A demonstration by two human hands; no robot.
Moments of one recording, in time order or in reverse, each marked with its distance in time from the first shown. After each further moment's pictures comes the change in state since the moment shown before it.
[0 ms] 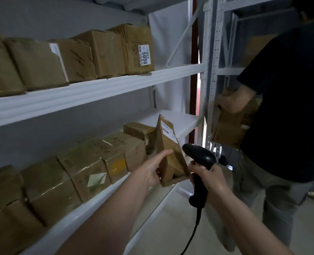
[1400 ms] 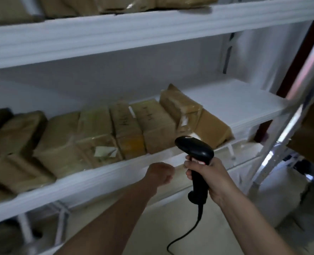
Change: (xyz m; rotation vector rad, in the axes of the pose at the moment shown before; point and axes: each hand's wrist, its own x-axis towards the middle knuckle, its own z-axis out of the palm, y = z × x) left_hand 0.106 -0.053 -0.045 0.071 0.604 -0.129; right_hand 0.144 0.043 0.059 -0.108 -0.597 0.294
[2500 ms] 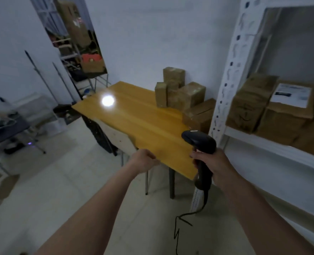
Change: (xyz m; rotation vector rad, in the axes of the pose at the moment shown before) left_hand -0.365 -0.438 -0.621 0.048 0.833 -0.285; right_hand -0.311 0.286 0.608 -0.447 -0.884 0.212
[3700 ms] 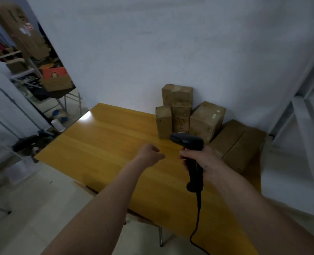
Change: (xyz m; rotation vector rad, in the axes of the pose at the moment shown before) left_hand 0.384 0.084 -0.157 0.081 -0.118 0.127; right_hand 0.328 -0.115 0.181 0.139 0.067 0.121
